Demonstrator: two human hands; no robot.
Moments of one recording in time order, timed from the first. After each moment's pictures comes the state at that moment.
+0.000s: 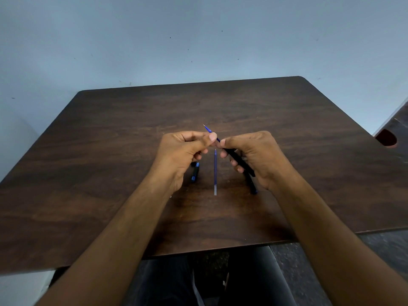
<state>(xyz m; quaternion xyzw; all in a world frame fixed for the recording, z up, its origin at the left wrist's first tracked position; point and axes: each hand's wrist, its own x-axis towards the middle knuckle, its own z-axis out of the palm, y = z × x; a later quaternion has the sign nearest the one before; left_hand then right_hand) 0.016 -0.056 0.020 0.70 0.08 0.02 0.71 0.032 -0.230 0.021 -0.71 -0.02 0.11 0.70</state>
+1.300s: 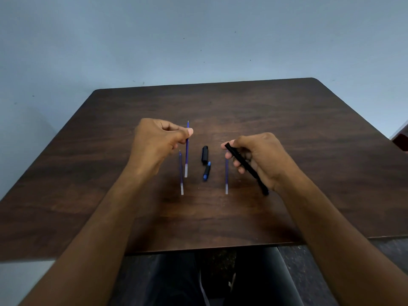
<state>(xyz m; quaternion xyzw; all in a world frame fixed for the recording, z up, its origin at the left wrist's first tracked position) 0.016 0.006 0.037 0.83 0.13 0.13 0.53 0.034 -0.216 0.017 -0.70 -0.01 0.14 0.70</state>
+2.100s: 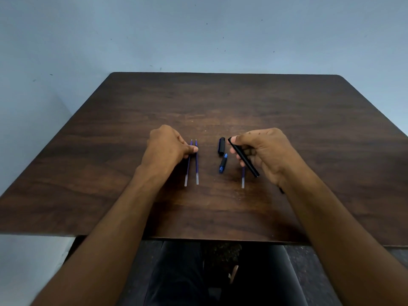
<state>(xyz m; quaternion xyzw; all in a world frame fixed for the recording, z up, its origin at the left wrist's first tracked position) 0.022 0.023 0.007 0.90 0.27 0.01 0.34 0.038 -0.190 0.011 -0.71 -0.02 0.16 0.69</state>
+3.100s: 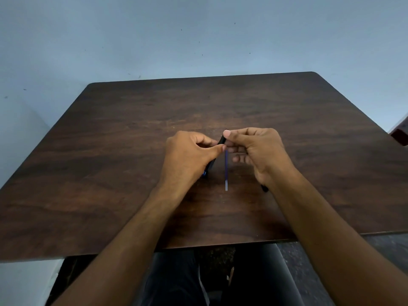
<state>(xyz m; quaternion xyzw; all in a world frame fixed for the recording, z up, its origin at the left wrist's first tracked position) 0.001 -0.049 0.009 0.87 0.05 0.15 0.47 0.035 -0.203 0.014 -0.68 0.04 0.08 0.73</state>
